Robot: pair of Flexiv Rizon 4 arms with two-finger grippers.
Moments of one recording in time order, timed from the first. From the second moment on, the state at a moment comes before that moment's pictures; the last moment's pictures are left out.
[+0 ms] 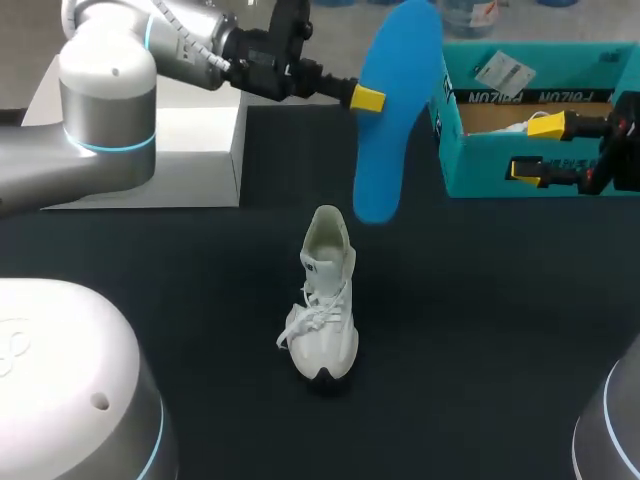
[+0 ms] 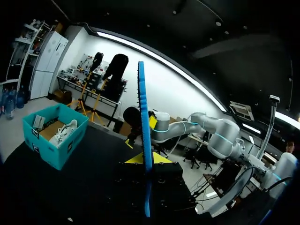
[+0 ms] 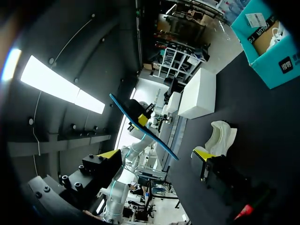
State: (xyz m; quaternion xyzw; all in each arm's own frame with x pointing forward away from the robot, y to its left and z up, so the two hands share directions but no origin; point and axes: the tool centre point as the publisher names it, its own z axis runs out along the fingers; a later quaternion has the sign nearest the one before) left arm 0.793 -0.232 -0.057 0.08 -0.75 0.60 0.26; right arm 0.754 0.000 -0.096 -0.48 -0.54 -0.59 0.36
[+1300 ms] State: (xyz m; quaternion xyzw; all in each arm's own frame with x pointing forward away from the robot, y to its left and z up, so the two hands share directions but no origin) left arm 0.795 -0.235 -0.079 0.41 -0.53 0.48 0.57; right arm 0.755 -0.001 -0.096 -0.48 -0.54 -0.59 0.36
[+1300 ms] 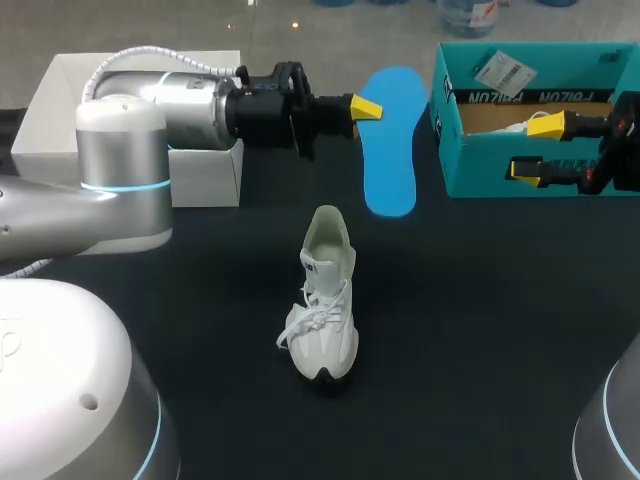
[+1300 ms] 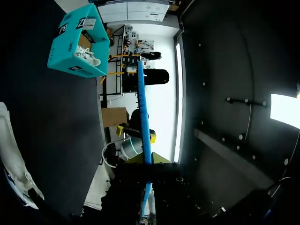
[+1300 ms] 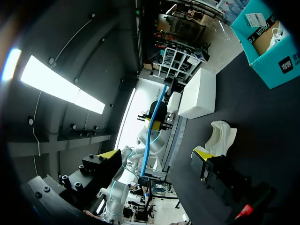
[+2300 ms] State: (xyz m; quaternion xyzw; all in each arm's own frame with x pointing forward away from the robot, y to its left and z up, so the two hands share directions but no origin) left arm 0.797 -0.238 -0.079 0.42 -0.51 0.47 0.58; right arm 0.764 0.063 -0.012 -0.71 -0.57 -0.30 0.27
